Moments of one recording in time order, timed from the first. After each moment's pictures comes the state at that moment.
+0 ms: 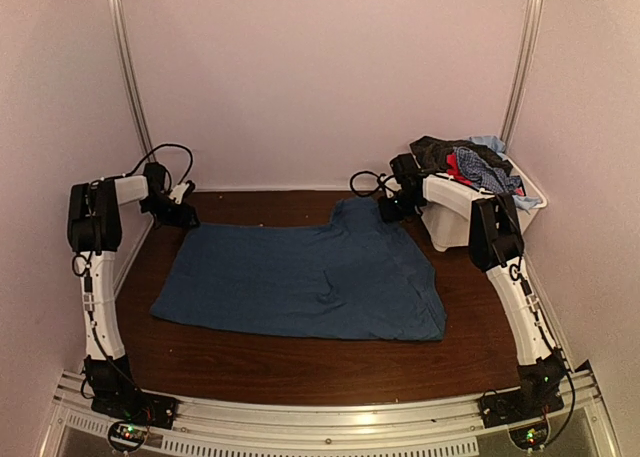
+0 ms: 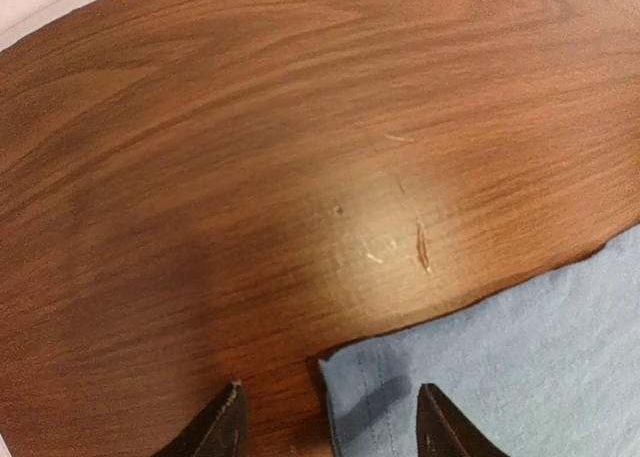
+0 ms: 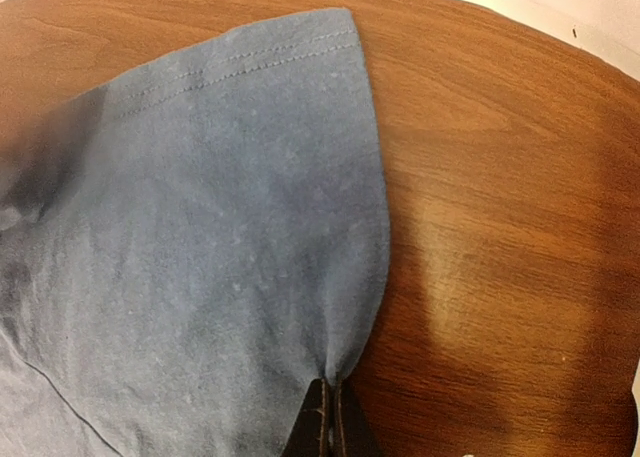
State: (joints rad) left arm 0.10 2.38 1.89 -0.61 0.37 0.32; right arm 0.33 2.64 2.36 -0.68 -0.10 0.08
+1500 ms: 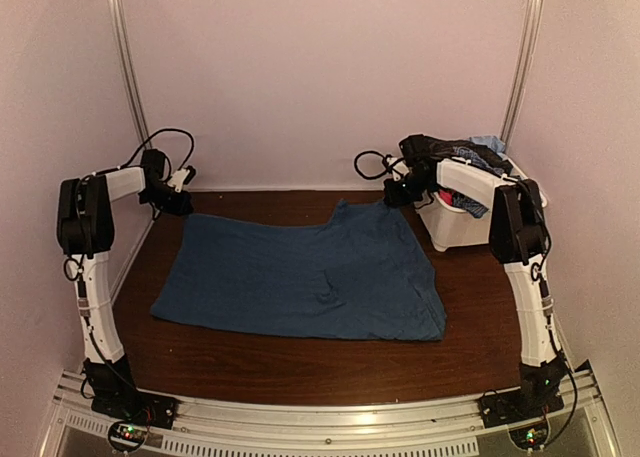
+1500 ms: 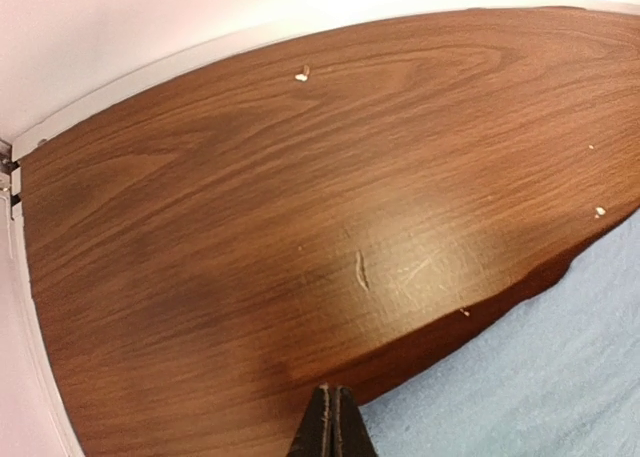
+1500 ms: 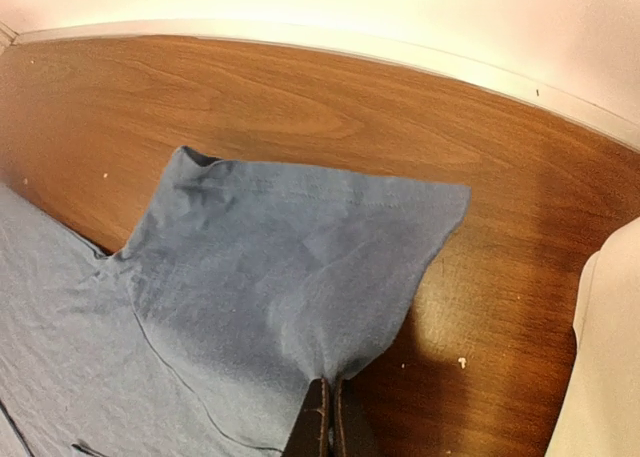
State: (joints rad) left arm 0.07 2.25 1.82 -0.55 0.32 0.33; right arm 0.33 2.40 2.17 -0.65 -0.15 0.10
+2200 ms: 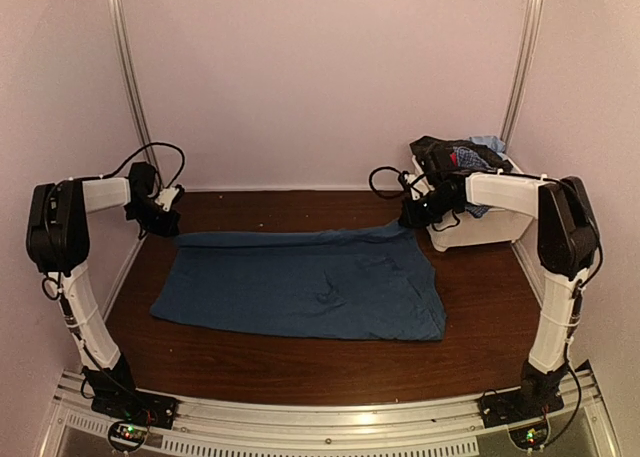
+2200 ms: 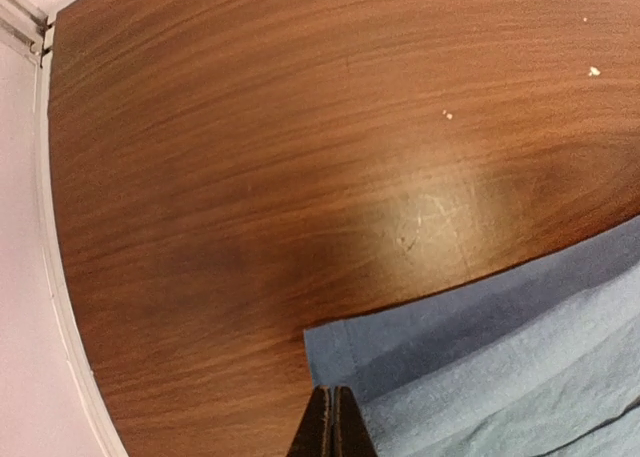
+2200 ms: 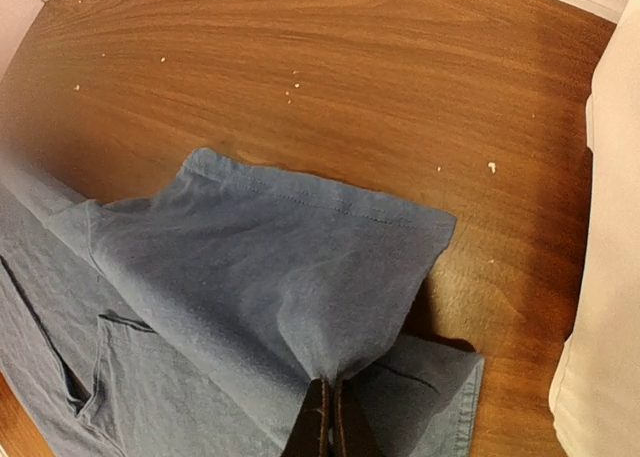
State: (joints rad) left arm 0.07 1.93 1.40 -0.55 0.18 0.31; right arm 0.34 1.97 1.54 -0.48 -0.21 0.13
